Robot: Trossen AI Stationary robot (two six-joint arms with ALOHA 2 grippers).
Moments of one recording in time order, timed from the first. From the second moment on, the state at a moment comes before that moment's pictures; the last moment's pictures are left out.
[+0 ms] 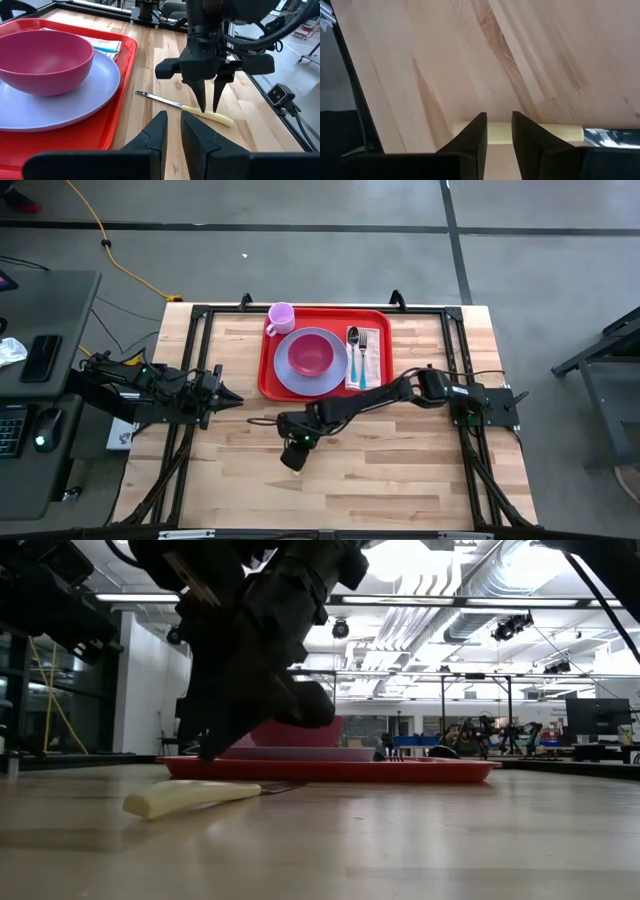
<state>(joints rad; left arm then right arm) -0.30 0.04 0.23 -0.47 -0.20 -0.26 0.20 2.34 1.92 -0.61 -0.25 0.77</state>
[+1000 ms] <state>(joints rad) -0.30 0.04 0.23 -0.47 -0.16 -0.27 0.20 2.39 1.92 -0.59 -0.31 0.78</state>
